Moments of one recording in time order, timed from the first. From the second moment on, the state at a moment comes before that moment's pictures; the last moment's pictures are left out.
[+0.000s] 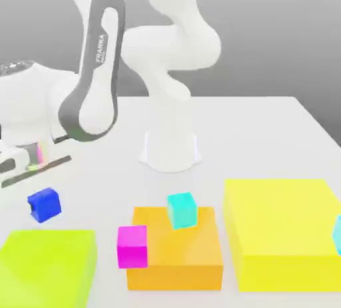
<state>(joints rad) 0.06 0.16 -0.69 -2.69 0.32 2.83 -0.92</state>
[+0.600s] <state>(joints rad) 0.26 0.11 -0.50 -2.63 0.26 3.01 -0.96</state>
